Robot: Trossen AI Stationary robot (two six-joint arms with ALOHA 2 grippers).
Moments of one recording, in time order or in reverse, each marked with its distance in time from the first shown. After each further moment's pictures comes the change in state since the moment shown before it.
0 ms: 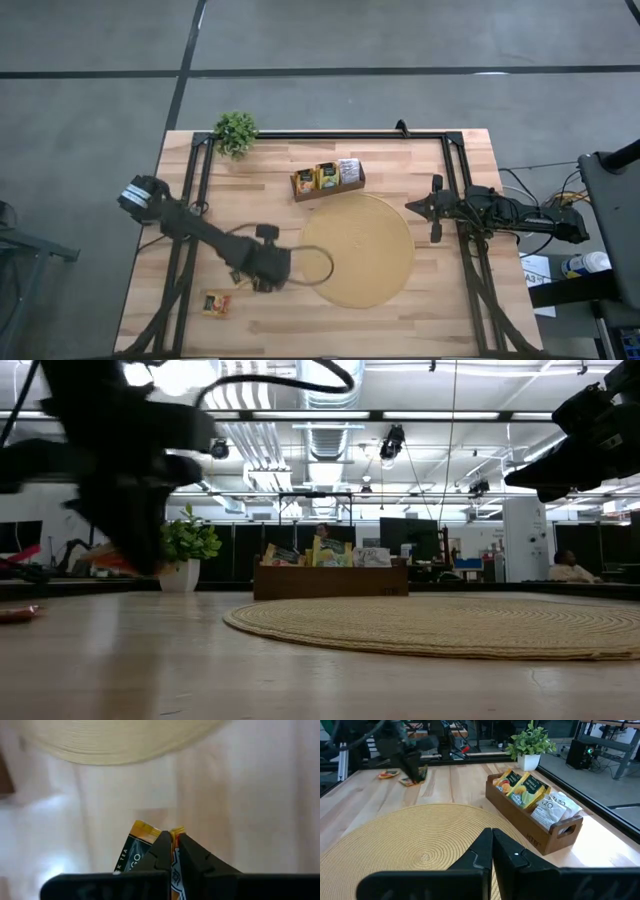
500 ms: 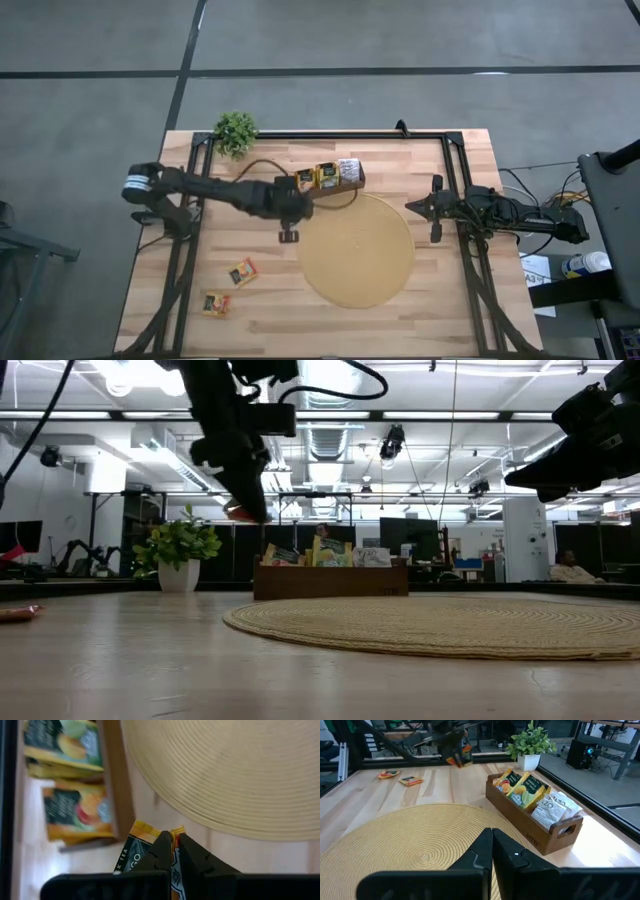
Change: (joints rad) left arm 0.428 -0.039 0.186 -0.003 0.018 0.331; right arm 0.000 0.000 0.000 0.000 0.000 0.000
